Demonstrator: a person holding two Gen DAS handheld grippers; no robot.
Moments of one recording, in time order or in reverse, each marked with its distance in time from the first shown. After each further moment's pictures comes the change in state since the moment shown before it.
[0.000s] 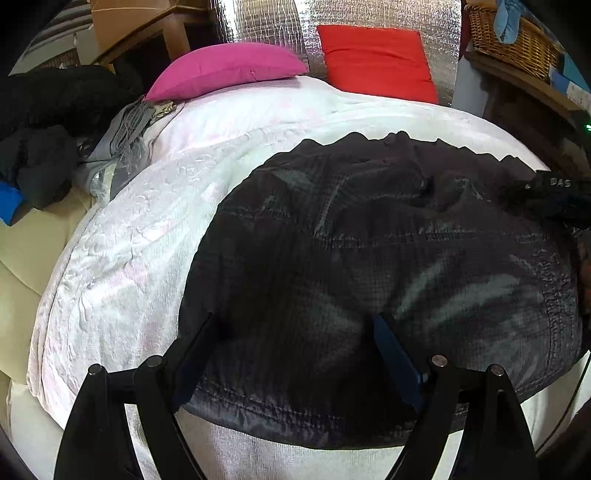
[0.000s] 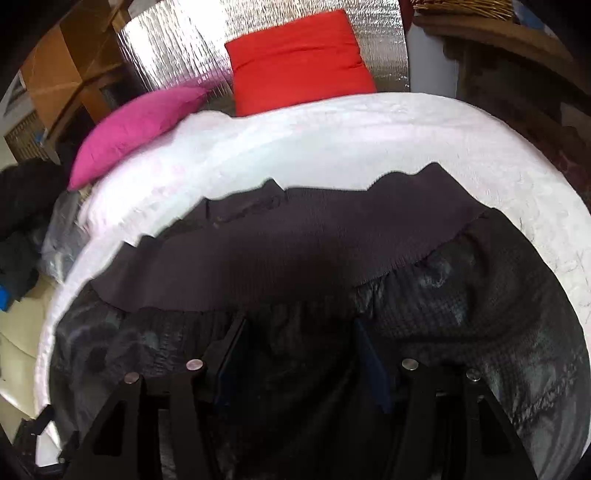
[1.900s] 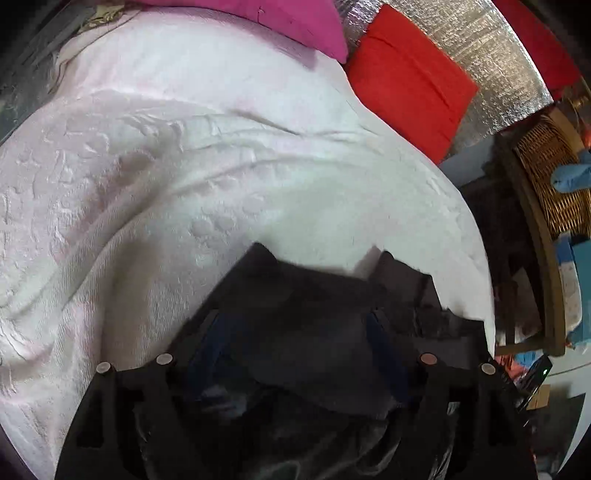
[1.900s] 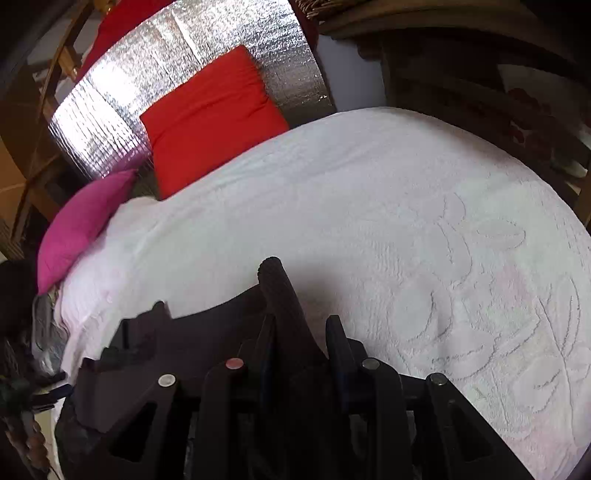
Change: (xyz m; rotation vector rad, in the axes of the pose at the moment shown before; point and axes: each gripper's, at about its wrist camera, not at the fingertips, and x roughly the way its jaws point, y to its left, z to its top) left arm 0.142 0.039 0.187 -0.385 0.270 -0.436; right arm 0.010 -0.121 0.068 0.214 -0.084 -0.095
